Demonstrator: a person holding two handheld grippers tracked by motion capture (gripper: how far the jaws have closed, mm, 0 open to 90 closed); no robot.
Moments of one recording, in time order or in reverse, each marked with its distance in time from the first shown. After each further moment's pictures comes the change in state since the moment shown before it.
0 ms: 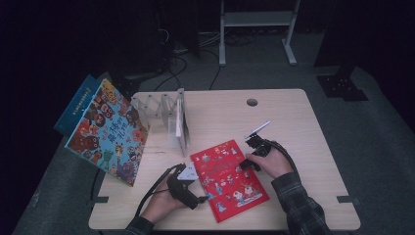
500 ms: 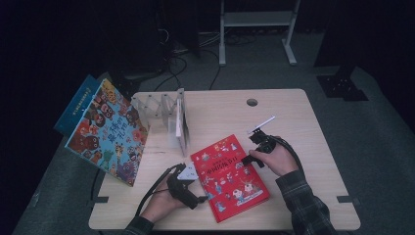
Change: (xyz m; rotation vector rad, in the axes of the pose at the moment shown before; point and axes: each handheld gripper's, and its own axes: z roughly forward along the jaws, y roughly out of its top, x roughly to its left) left arm 0.001 0.000 0.000 -0.001 -0.002 0.003; right arm 0.007 0.000 -0.031 -0.062 0.031 -0.056
